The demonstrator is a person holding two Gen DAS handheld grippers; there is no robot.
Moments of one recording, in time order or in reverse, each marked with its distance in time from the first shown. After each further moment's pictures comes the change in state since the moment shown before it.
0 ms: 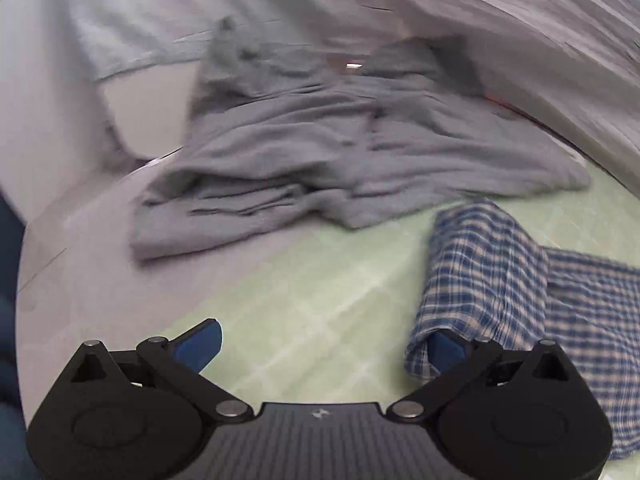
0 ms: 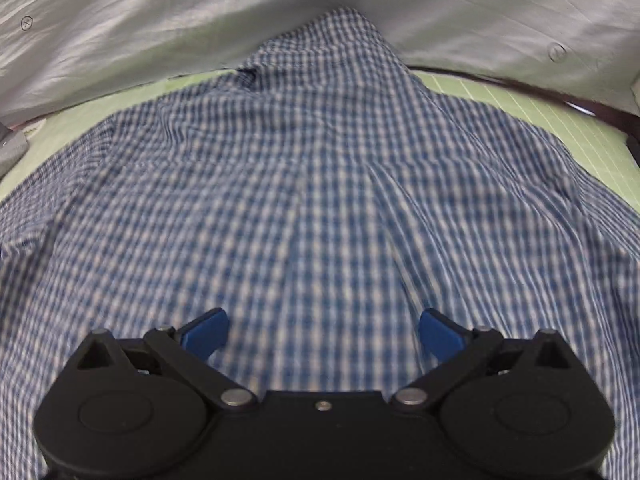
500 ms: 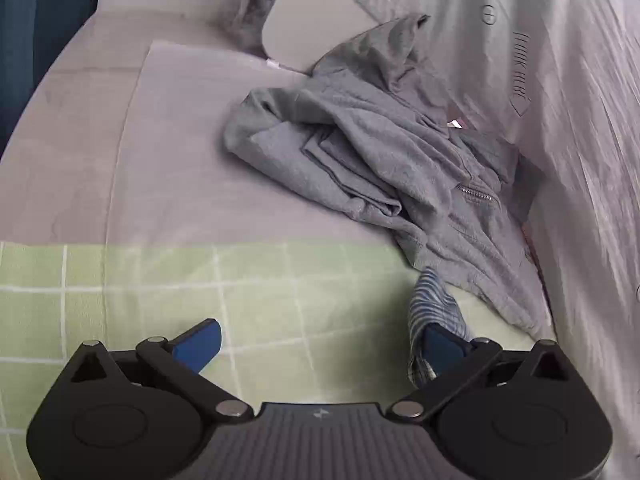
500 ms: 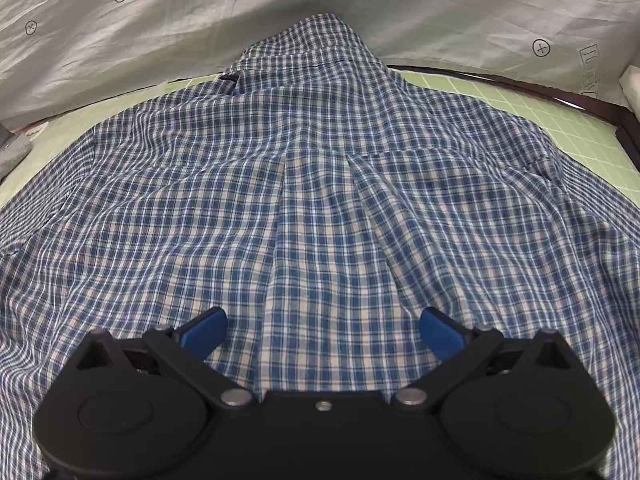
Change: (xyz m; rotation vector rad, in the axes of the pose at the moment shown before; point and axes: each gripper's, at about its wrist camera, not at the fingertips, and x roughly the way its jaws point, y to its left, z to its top) left arm -0.006 0.091 -0.010 -0.582 0.091 -0.229; right arm 0.002 -0.006 -0.003 0.000 -0.040 -0.003
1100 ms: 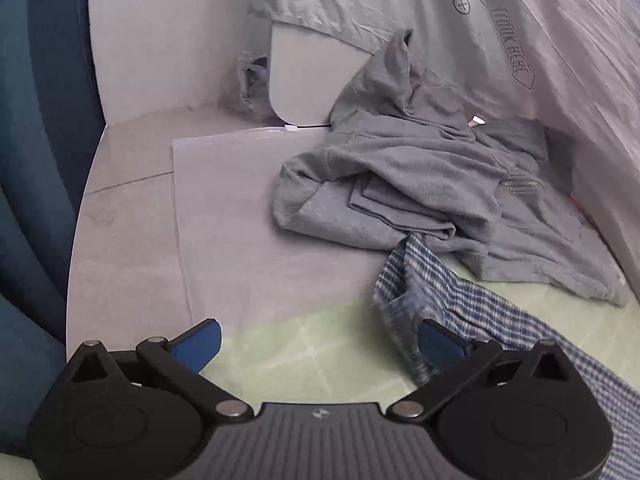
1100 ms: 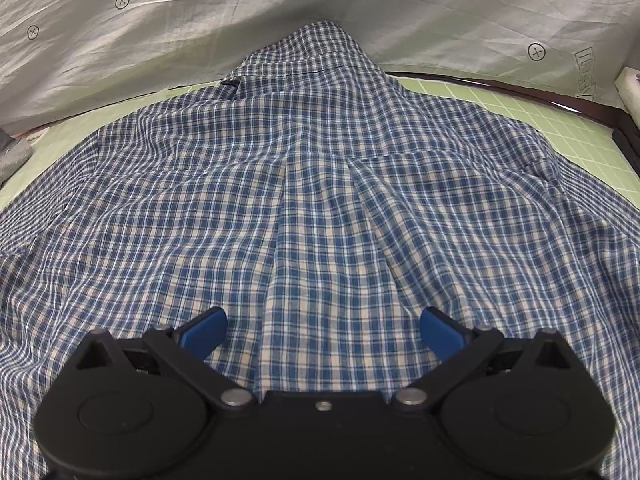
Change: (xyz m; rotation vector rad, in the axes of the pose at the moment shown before) left arm -0.018 0.004 0.008 0.237 -0.135 0.197; right arm -0.003 0.005 -0.006 0.008 -0.034 -0.008
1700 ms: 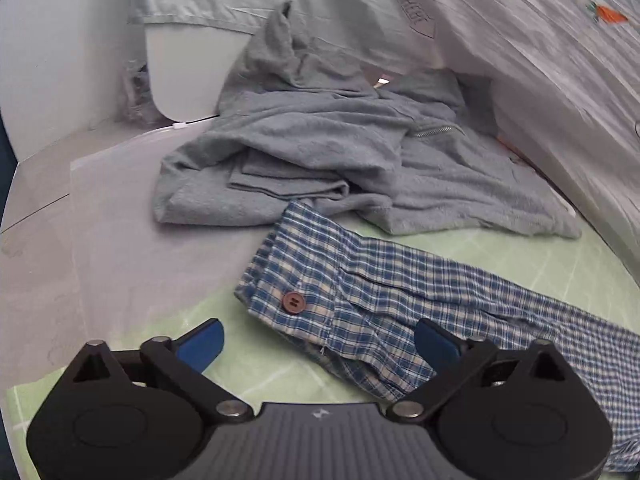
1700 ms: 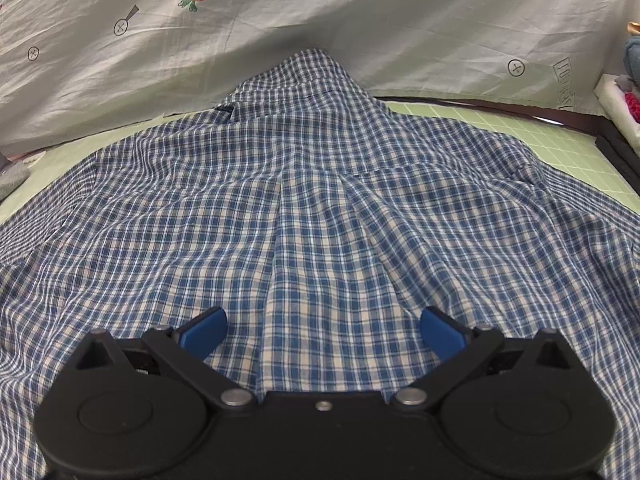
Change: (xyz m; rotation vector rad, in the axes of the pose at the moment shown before) left arm 0.021 -0.059 -0.023 0.244 0.013 -0.111; right arm -0.003 0.004 -0.018 0.033 -0.129 -0.028
